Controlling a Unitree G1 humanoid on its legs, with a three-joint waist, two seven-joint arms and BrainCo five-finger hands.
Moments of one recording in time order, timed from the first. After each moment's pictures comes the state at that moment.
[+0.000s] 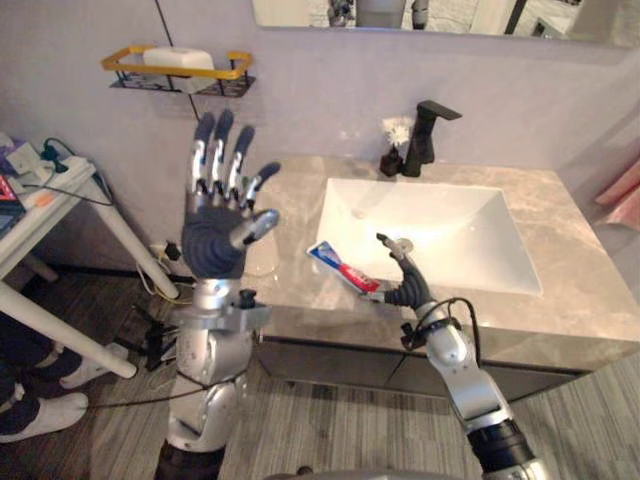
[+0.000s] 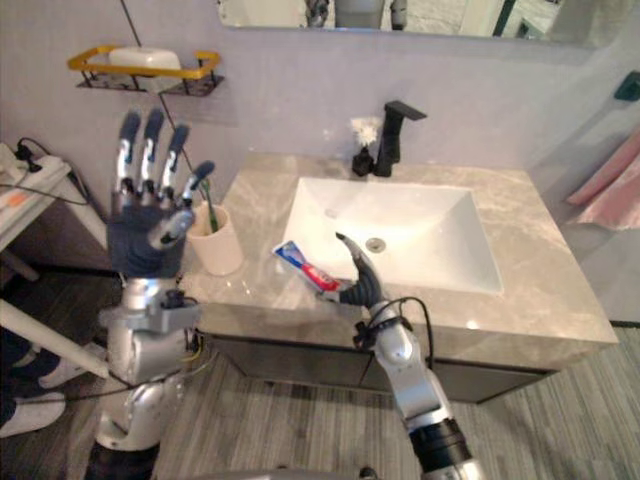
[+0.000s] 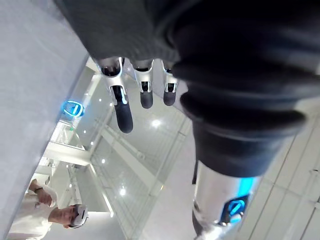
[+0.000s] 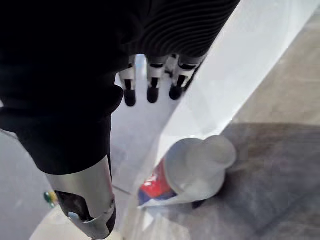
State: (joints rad) left arm 0.01 0.15 -0.14 -0.57 -0.55 -0.22 0.07; right arm -0.09 -0.14 0.18 0.01 -0.35 -0.02 -0.01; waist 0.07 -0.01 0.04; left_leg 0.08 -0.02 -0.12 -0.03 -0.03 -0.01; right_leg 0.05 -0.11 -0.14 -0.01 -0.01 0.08
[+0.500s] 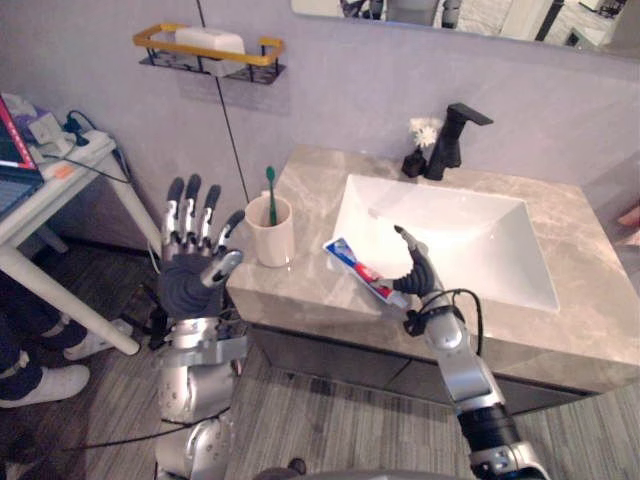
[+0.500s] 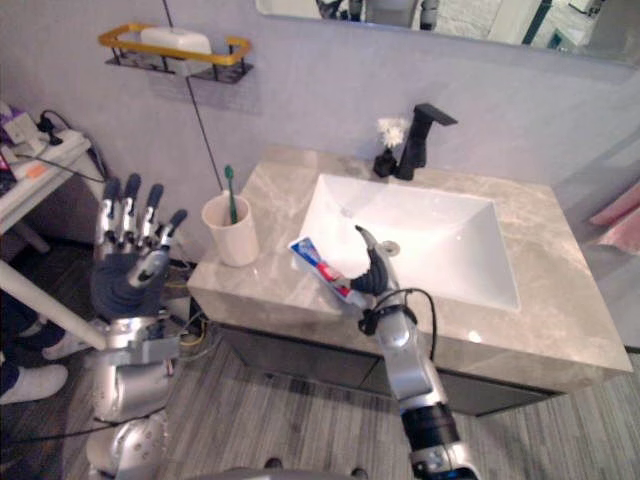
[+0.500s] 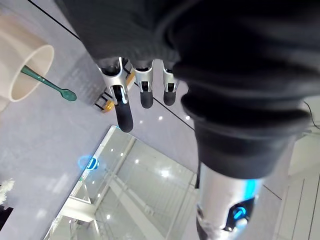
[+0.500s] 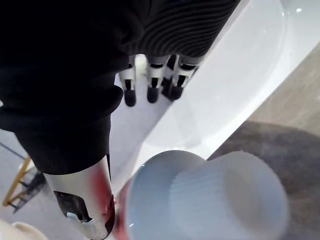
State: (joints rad) left arm 0.21 0.05 -0.03 -0.59 -0.58 -0.20 0.02; right arm -0.20 -0.08 0.09 0.12 -0.49 0.06 -0.06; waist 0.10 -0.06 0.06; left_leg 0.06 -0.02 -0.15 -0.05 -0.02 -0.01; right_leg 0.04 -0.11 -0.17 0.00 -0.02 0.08
